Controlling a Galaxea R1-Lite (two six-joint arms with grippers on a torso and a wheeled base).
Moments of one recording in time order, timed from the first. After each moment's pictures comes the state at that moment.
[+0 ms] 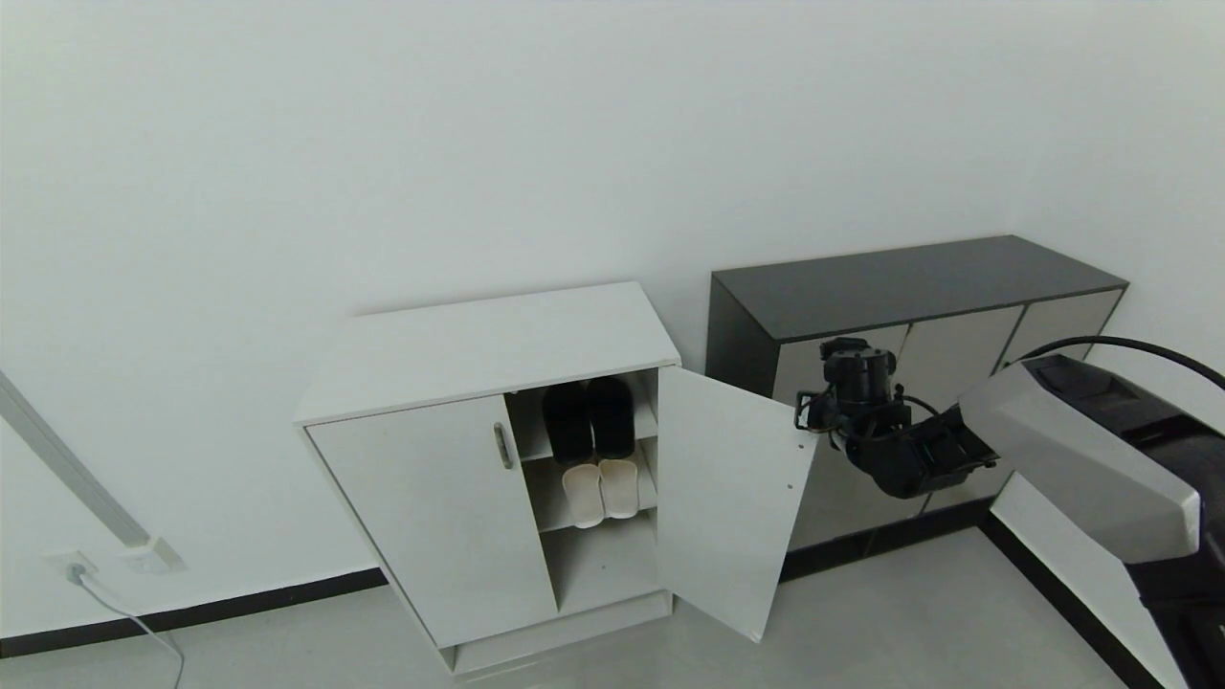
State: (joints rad) left arm 0.00 0.00 0.00 0.00 0.03 -0.02; right arm 0.31 2.48 -1.52 -0.66 -0.37 0.19
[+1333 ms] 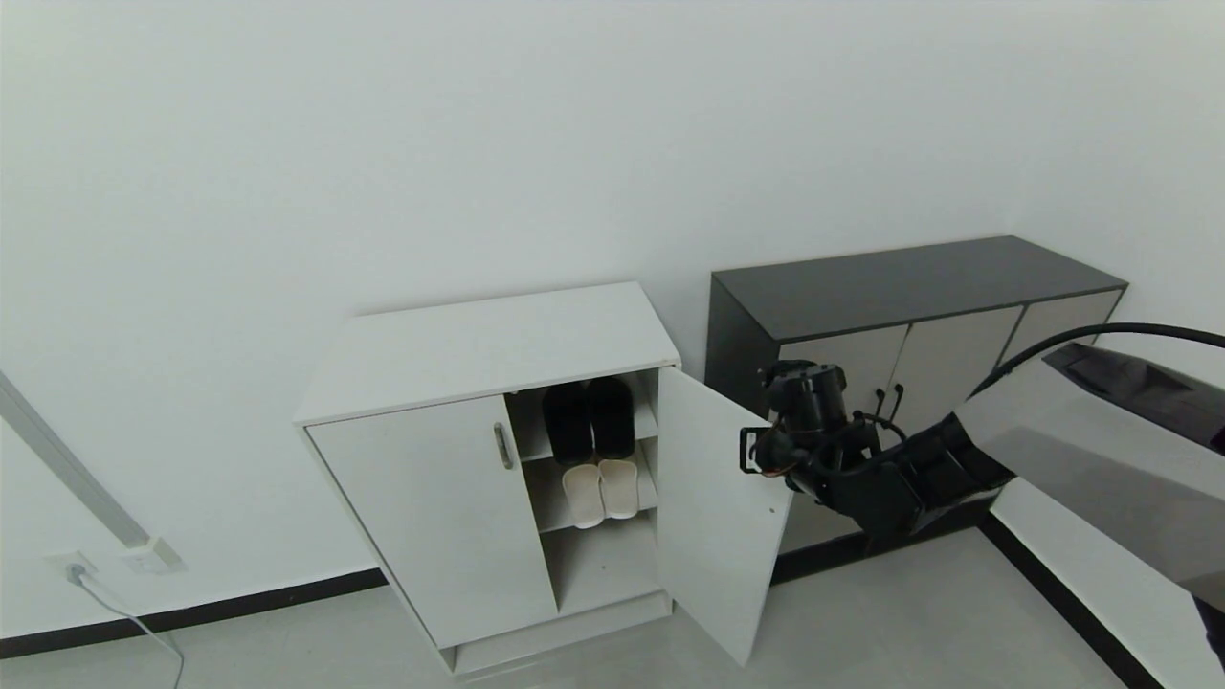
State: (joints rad) left arm 0.00 0.00 0.00 0.00 0.03 -0.02; right arm 0.52 2.28 -1.28 -0.56 -0.34 0.27
